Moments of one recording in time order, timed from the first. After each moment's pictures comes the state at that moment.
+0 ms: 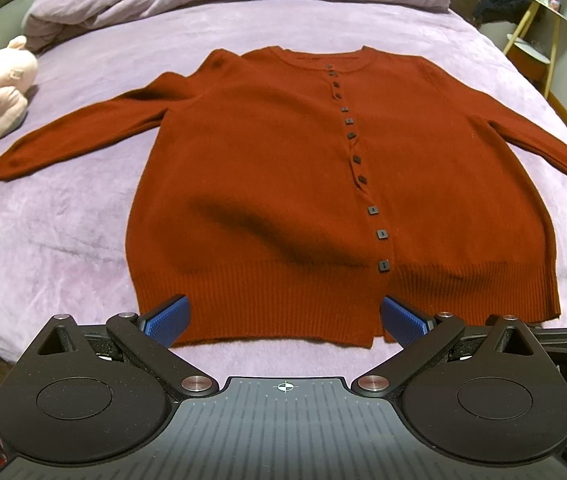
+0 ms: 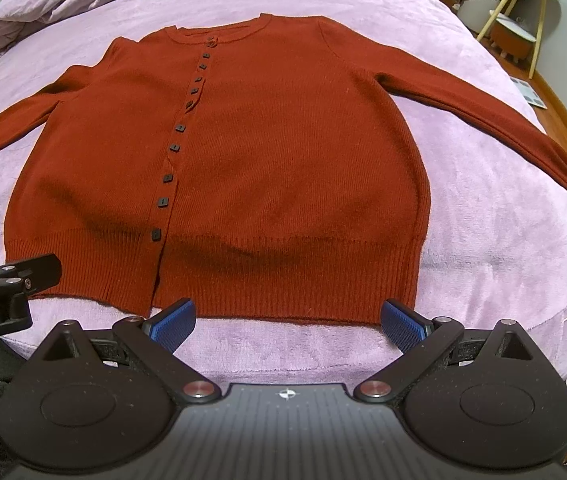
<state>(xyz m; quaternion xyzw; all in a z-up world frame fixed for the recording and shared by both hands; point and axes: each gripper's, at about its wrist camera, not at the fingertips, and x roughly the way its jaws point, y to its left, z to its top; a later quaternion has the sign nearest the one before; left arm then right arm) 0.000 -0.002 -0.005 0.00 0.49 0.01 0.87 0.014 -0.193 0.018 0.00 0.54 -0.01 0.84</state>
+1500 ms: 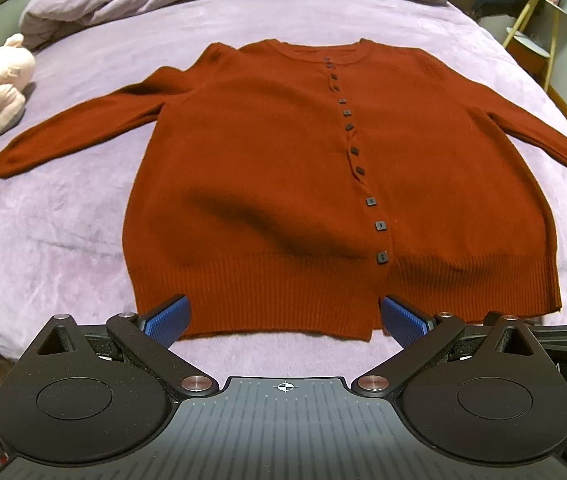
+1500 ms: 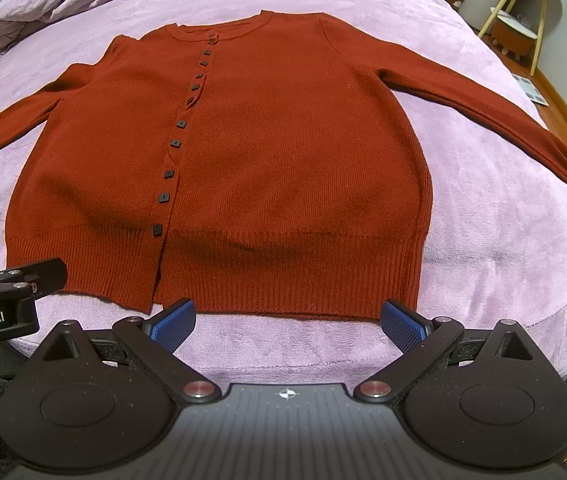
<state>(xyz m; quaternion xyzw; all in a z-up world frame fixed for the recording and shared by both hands) -0.001 -0.005 -0.009 0.01 0.50 0.01 0.87 0.012 -0.192 0.015 0.00 0.55 -0.01 0.84</state>
